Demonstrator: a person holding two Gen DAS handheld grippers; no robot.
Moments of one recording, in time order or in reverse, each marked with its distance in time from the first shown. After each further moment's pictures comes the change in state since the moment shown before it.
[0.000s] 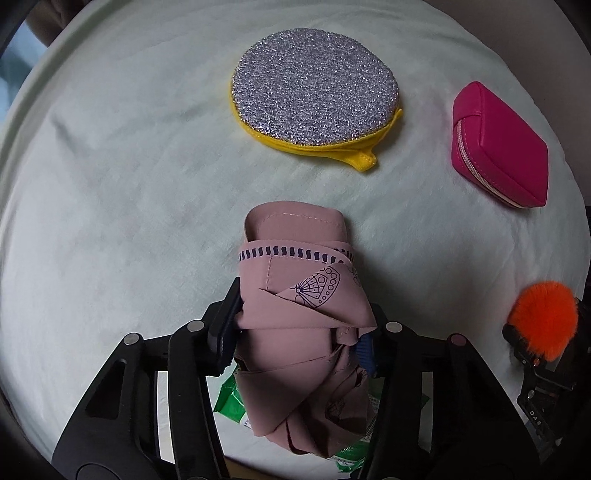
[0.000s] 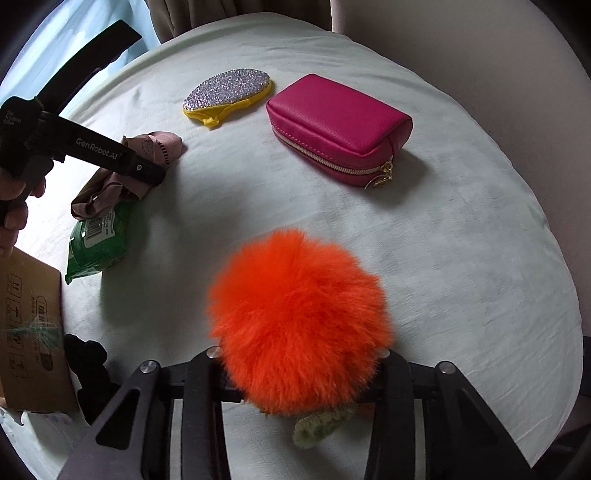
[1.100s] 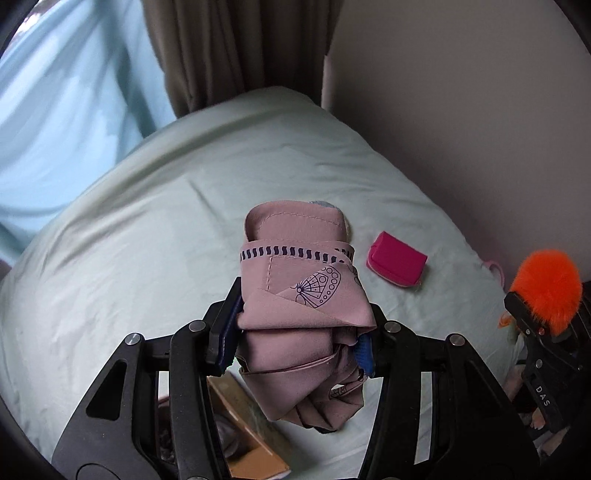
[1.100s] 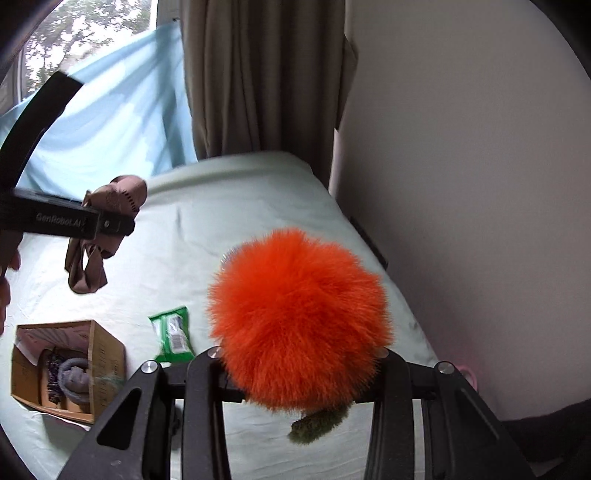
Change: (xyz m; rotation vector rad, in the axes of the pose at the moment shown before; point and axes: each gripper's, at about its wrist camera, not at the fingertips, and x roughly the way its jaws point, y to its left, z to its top) left arm -0.285 -0.016 -0.106 -0.280 -0.428 0.080; right arm -0.228 0.007 0.060 -0.147 -0.396 -0.049
